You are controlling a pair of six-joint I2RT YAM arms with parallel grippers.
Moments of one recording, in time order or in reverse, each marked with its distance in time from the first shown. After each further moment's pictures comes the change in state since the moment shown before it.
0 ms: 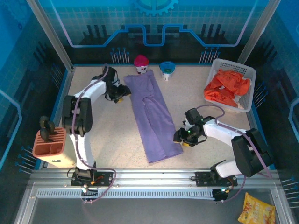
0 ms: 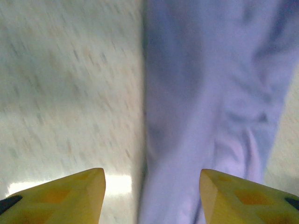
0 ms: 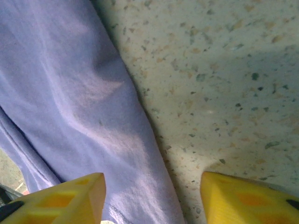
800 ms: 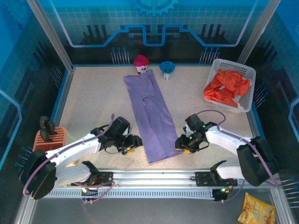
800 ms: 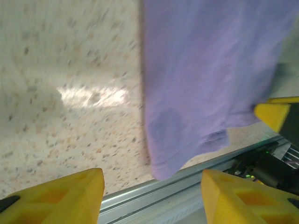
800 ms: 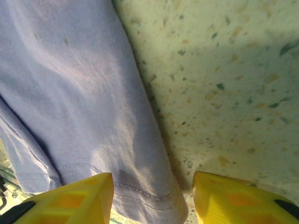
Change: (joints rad) left arm -0.584 -0.829 -0.908 0.148 0.008 -0.507; right arm 0.058 -0.109 -0.100 -0.033 -0.026 0.024
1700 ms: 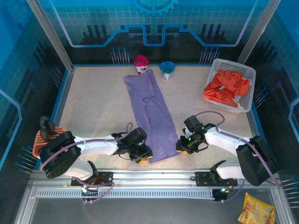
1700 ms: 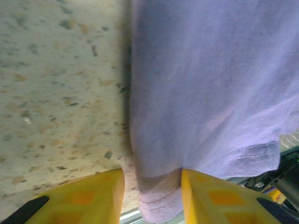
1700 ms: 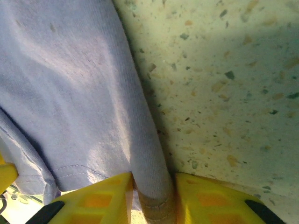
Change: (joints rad) left arm -0.237 0.293 0.006 0.291 -0.037 -0.257; right arm 0.021 0.004 -0.017 0.034 0.003 0.045
